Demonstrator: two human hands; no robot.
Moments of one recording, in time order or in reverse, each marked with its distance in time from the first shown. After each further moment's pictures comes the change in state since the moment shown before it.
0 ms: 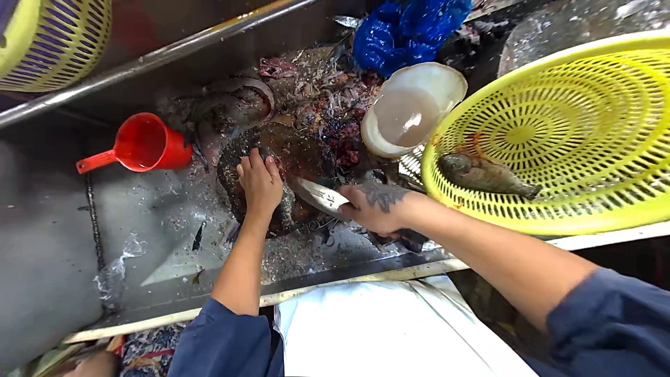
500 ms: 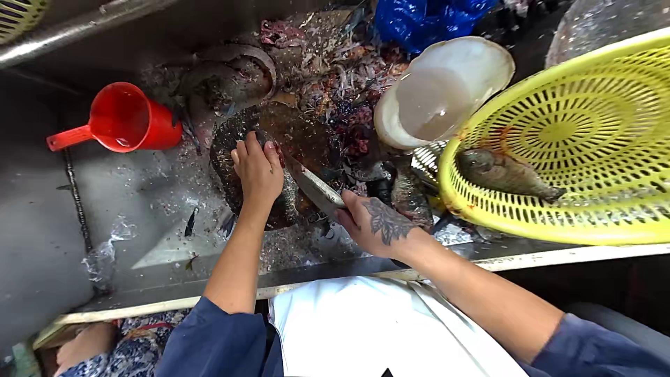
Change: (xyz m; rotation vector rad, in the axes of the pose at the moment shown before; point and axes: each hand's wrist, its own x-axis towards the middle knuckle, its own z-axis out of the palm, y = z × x) left_hand 0.002 0.003 -0.001 -0.021 -0.016 -0.041; right_hand 0.019 0.007 0.051 0.049 0.180 -0.064
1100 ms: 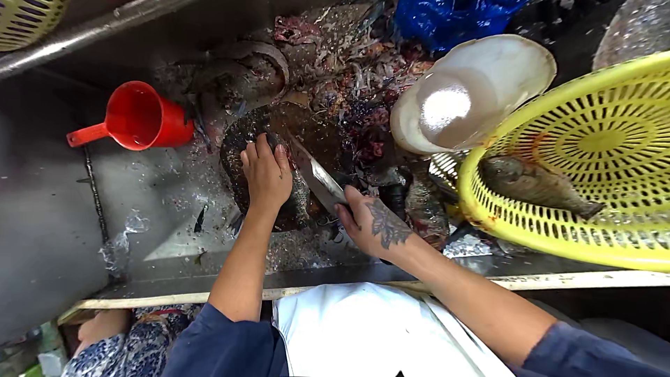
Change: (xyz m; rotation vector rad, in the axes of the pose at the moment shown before) left_hand 0.001 -0.004 -0.003 0.062 -0.032 0.021; right_hand 0.027 -0.009 0.006 0.089 0.159 -0.065
